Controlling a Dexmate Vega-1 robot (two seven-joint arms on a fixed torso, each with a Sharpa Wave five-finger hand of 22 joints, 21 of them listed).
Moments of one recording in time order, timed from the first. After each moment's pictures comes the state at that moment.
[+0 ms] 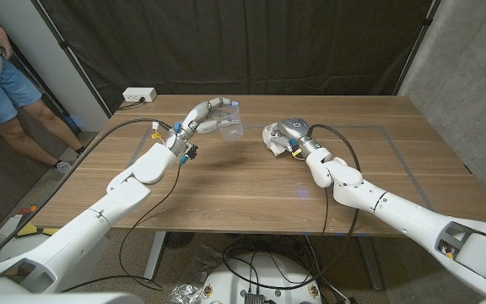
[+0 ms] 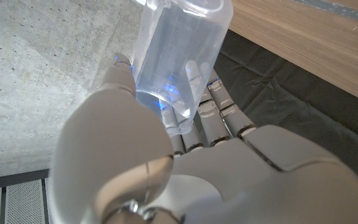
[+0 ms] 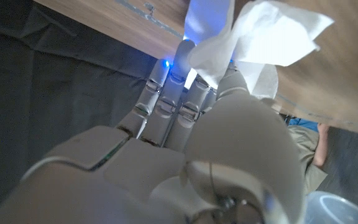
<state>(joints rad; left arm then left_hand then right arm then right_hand) 0.89 0.69 0.41 -1.59 -0.11 -0.47 0.04 1.10 0.04 0.19 -0.12 0.20 0.44 -0.03 0.56 0.22 0.58 -0.16 0.37 0.26 0.87 -0.04 0.21 0.29 0.43 -0.05 0.78 0.20 -0.63 -0.59 -0.87 -1.48 -0.77 -0.21 -0.36 1.22 0.15 0.06 -0.12 0.30 1.08 -0.10 0.32 0.19 1.17 -0.09 0.56 0.46 0.97 -0.14 0.90 0.75 0.37 -0.04 1.04 0.30</state>
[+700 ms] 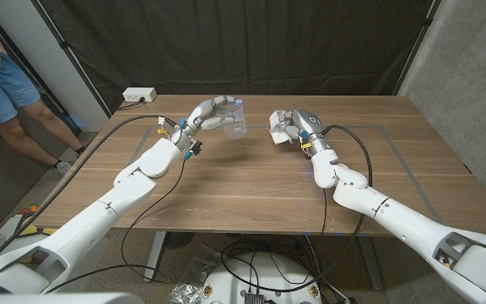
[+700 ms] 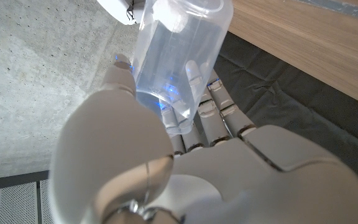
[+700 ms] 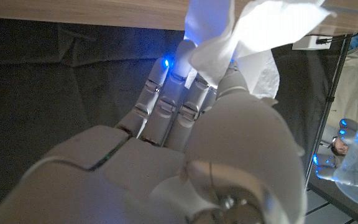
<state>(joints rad) 0.82 0.66 0.45 -1.52 -0.12 -0.47 0.02 1.10 0.04 0.19 -0.12 0.20 0.45 -0.03 0.57 0.22 0.58 -0.16 0.37 0.26 0.87 -0.04 0.20 0.30 0.42 -0.04 0.79 0.20 -0.71 -0.55 -0.74 -1.48 -0.52 -0.11 -0.56 1.22 0.15 0.05 -0.11 0.29 1.08 -0.10 0.32 0.19 1.16 -0.10 0.59 0.51 0.97 -0.15 0.90 0.80 0.36 -0.04 1.10 0.31</state>
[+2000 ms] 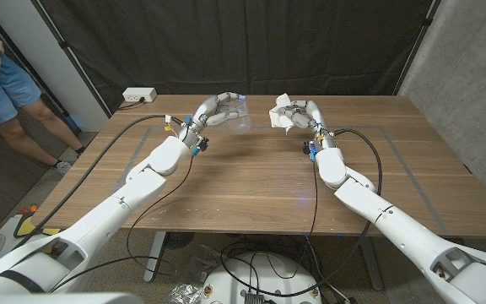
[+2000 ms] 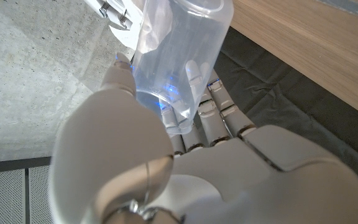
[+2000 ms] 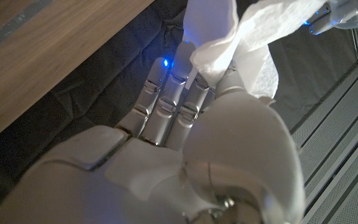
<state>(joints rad) 0.76 0.58 0.49 -1.44 -0.16 -0.48 0.02 1.10 0.04 0.19 -0.12 0.20 0.45 -0.03 0.57 0.22 0.58 -0.16 0.36 0.26 0.87 -0.04 0.20 0.30 0.41 -0.04 0.81 0.20 -0.82 -0.48 -0.56 -1.50 -0.07 0.23 -0.50 1.24 0.16 0.05 -0.11 0.27 1.07 -0.08 0.32 0.19 1.16 -0.11 0.61 0.57 1.00 -0.15 0.91 0.85 0.35 -0.04 1.18 0.30</state>
